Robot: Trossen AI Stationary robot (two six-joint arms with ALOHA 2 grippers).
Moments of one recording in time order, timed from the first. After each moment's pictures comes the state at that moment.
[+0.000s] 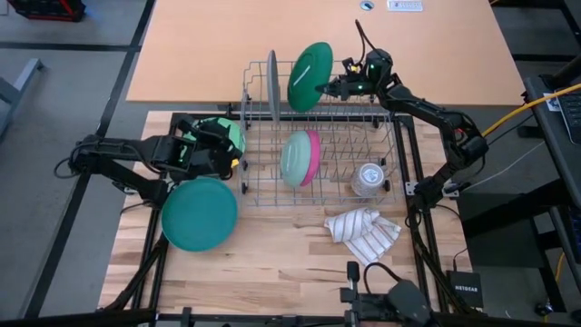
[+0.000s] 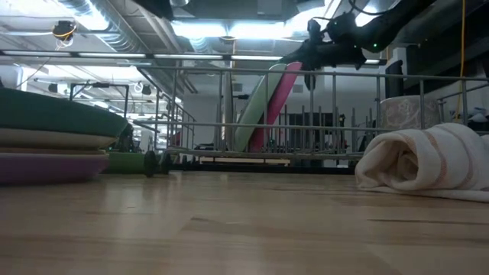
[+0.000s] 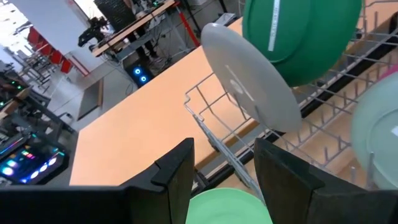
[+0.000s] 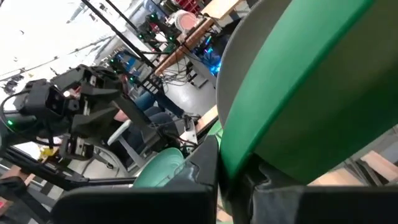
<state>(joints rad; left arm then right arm) -0.09 1.24 1.33 -1.07 -1.22 -0.51 -0.93 1.60 1.21 0.24 -0.93 0.57</state>
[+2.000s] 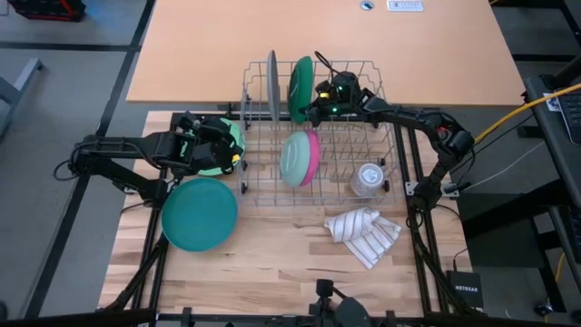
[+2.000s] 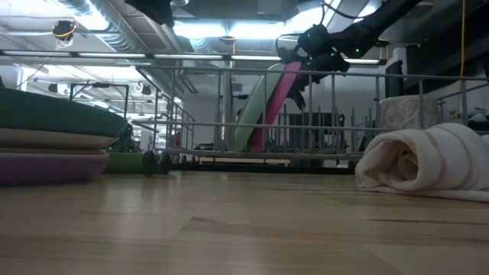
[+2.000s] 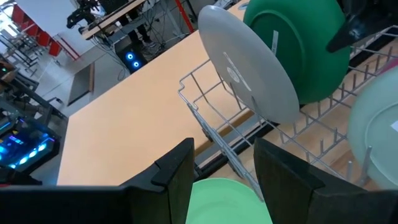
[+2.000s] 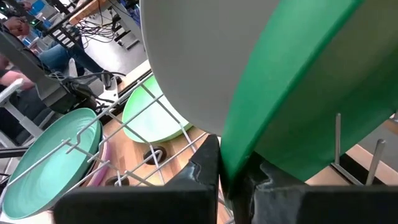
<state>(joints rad) -0.04 1.24 1.33 -1.07 -1.14 -0.52 -0.70 1.71 1.21 0.06 -0.50 0.28</state>
